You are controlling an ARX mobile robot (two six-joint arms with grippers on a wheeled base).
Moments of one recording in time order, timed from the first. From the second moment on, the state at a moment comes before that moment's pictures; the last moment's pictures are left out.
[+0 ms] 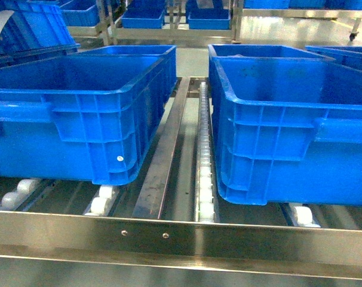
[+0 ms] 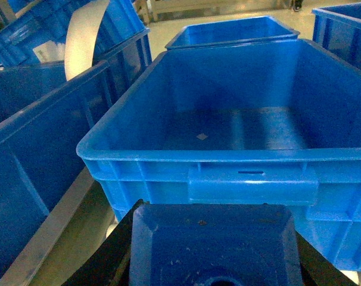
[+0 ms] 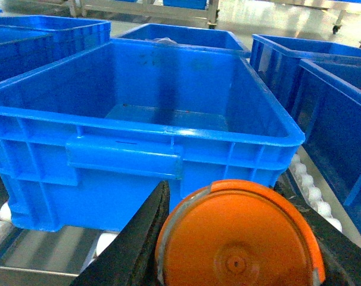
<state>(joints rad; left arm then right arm) 0.13 1.29 0.50 0.61 0.04 0.19 -0.09 1.00 0.19 0.72 -0.08 -0.11</state>
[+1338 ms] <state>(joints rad) 0.13 1.28 0.50 0.61 0.04 0.19 -0.28 1.39 0.55 0.98 1.16 -0.20</state>
